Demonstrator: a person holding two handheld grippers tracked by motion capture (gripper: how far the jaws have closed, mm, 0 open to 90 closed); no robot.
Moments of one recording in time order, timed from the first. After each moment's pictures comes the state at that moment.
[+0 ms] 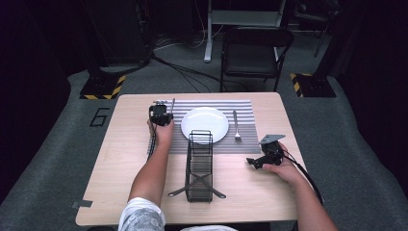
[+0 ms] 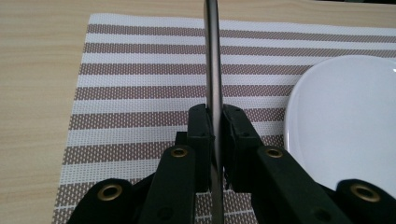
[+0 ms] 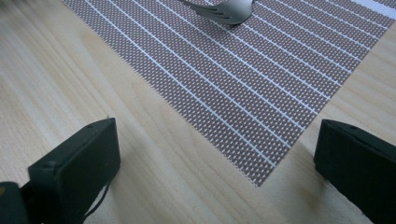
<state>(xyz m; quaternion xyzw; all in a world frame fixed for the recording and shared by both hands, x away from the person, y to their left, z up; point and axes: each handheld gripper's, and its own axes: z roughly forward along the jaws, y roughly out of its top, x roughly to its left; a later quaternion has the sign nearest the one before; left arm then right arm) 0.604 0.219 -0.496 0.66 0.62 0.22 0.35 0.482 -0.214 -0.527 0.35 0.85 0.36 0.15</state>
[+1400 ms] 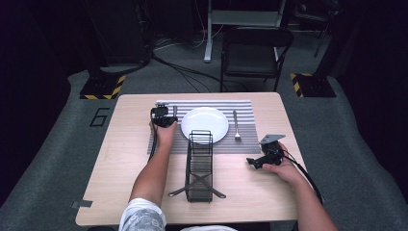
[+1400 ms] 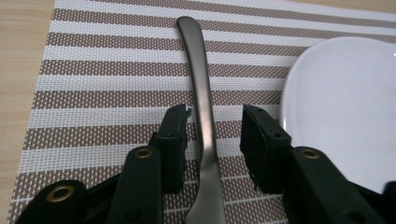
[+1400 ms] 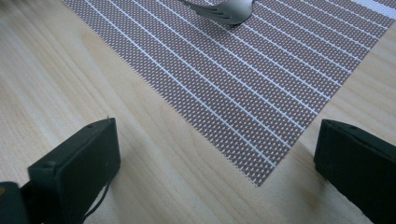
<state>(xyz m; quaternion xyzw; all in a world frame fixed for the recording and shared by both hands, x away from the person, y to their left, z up) 0.606 0.218 -0.505 0.67 0.63 0.18 0.35 0.482 -0.214 -0.527 0.35 0.85 0.36 0.15</state>
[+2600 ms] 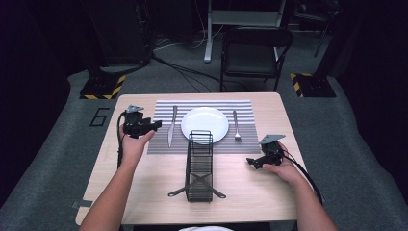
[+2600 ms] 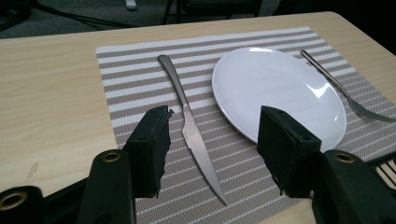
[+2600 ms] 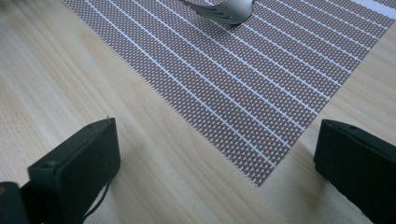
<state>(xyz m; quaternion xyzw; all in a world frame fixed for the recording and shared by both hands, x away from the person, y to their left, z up) 0.489 0.278 -0.413 0.71 0.52 0.19 0.42 0.482 -0.214 -0.527 0.35 0.85 0.35 0.15</state>
